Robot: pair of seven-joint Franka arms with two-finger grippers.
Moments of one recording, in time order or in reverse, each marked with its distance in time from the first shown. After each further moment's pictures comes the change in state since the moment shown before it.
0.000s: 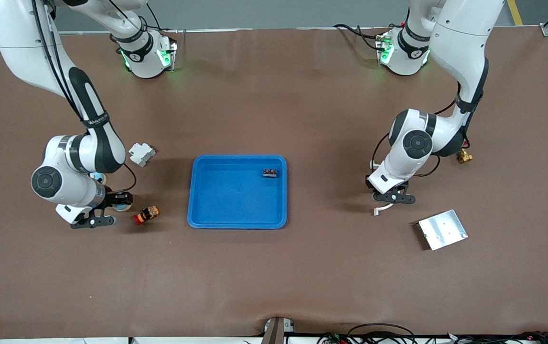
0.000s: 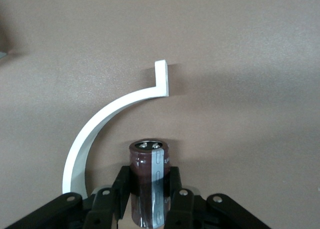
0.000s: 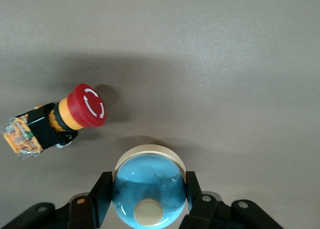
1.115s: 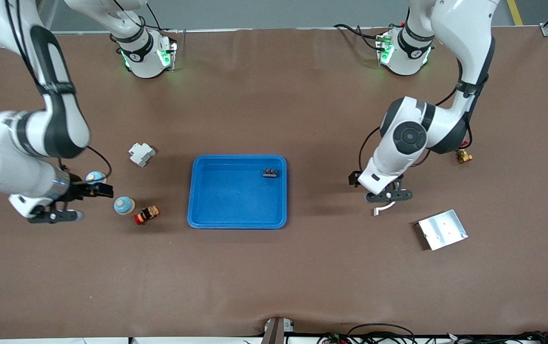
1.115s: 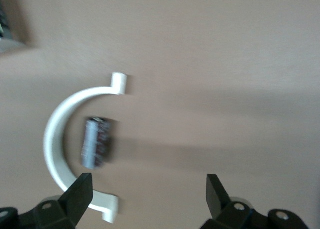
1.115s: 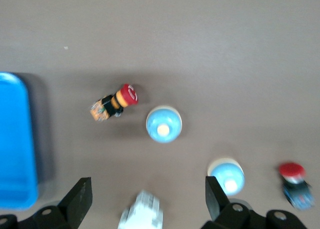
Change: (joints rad) left arm -0.008 -0.090 -0.127 0.188 -0.001 -0.318 -0.370; right arm -0.031 -0.252 -0.001 0.128 0.072 -0.374 0.002
